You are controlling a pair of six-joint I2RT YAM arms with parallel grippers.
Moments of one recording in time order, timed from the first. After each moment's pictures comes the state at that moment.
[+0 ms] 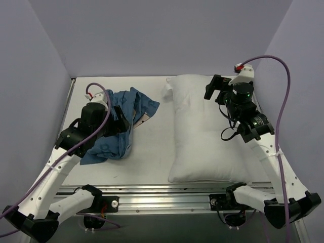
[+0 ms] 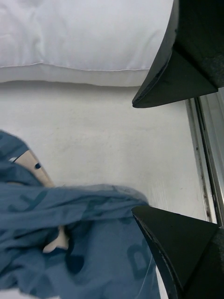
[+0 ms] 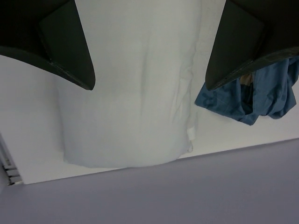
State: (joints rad) left arm -0.51 0.98 1.14 -0.81 -0.13 -0.63; right arm 0.34 1.13 1.24 -0.35 0.25 0.31
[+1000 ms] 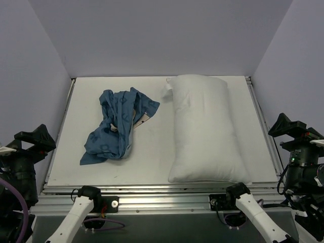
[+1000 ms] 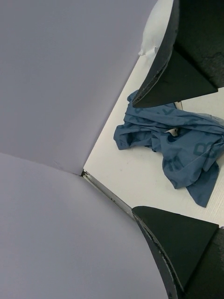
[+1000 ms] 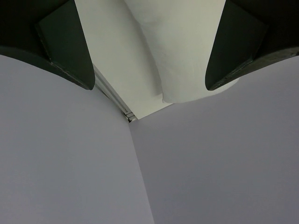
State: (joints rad) left arm -0.23 0.57 1.61 -0.96 -0.59 -0.30; right arm 0.34 0.50 1.38 -0.68 0.73 0.15
